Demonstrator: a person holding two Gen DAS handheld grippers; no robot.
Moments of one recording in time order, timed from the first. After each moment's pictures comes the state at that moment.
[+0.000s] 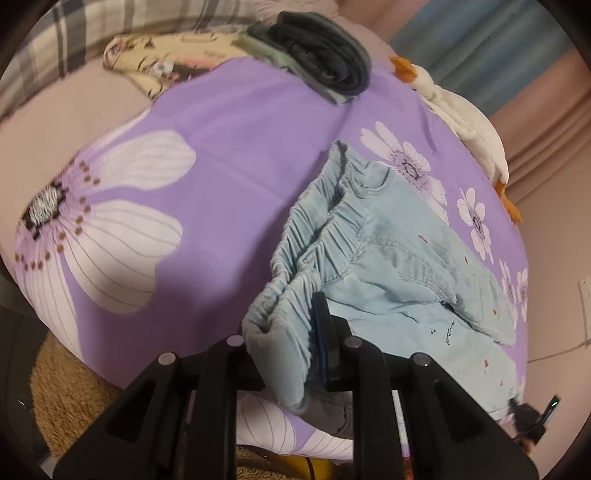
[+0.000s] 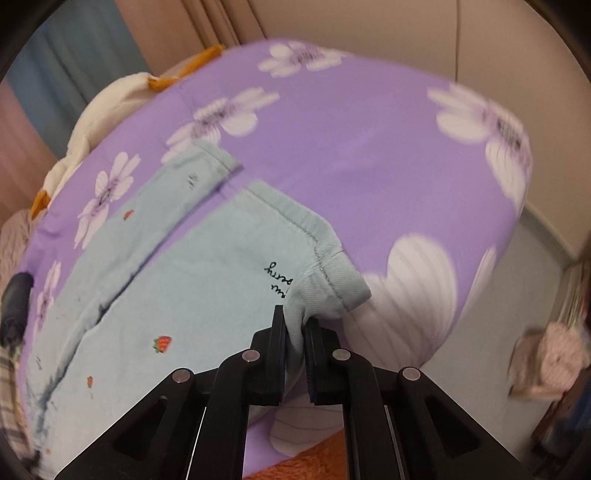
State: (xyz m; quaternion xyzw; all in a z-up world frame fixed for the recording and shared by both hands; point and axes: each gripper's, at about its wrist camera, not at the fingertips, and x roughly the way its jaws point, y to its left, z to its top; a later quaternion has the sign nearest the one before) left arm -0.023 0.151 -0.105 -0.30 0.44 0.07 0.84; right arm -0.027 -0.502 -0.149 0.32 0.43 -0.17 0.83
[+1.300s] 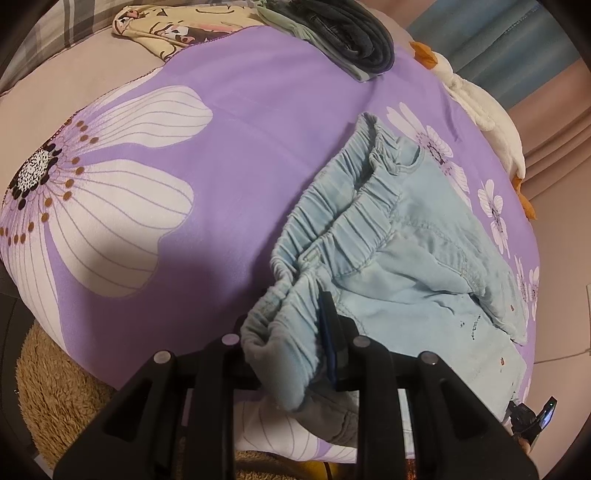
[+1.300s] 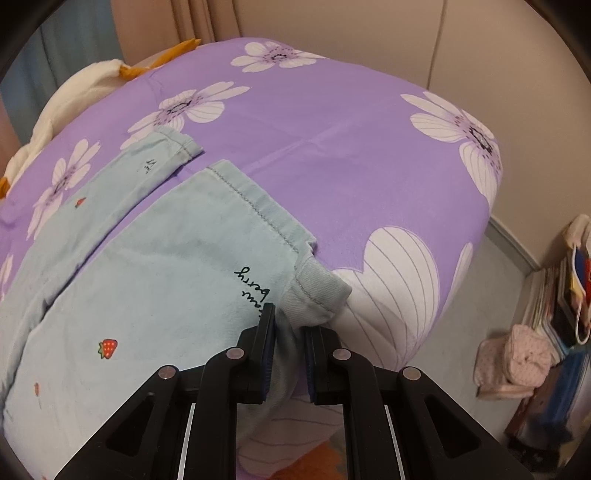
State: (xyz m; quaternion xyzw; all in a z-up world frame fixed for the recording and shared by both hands) left arm -0.018 0.155 -0.139 -0.32 0.47 0.09 0.82; right arm -0.018 -0.493 -0.176 0.27 0.45 -0.25 0.81
